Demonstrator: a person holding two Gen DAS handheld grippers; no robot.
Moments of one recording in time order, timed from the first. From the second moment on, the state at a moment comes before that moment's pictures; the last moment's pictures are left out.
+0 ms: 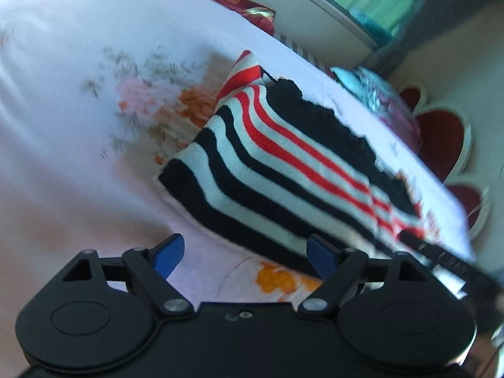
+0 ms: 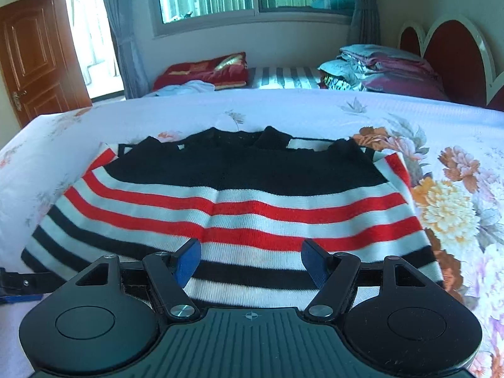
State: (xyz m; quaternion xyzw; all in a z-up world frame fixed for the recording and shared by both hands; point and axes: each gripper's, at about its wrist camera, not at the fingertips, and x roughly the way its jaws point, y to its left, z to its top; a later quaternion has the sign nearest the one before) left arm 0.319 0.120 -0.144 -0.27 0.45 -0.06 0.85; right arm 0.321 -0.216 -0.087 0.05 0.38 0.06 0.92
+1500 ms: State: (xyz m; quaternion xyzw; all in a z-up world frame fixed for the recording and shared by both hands) left arm 0.366 -0.014 -0.071 -0.21 0.26 -0.19 0.92; right arm 0.349 -0.270 -0.103 0.05 0.36 0.06 0.93
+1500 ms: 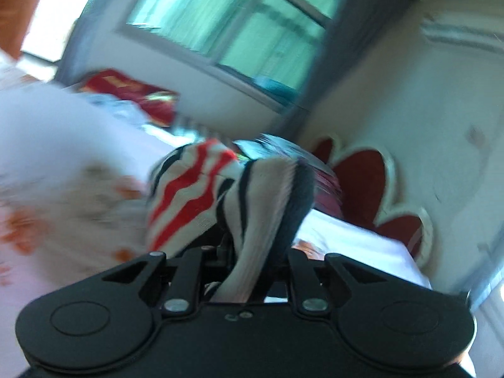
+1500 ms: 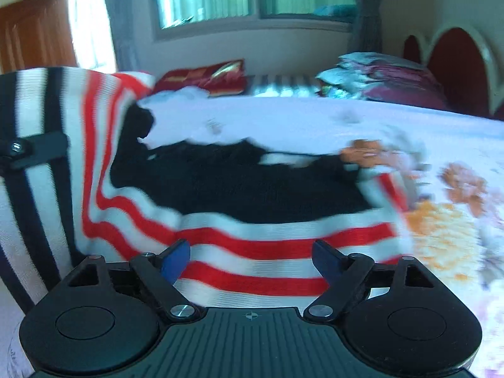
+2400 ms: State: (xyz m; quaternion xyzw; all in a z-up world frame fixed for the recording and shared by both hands) left arm 0.286 -0.100 -0.095 -0.03 0.30 -0.29 0.91; right arm 0.320 -0.387 -0.074 0.24 0.39 0.11 0.88
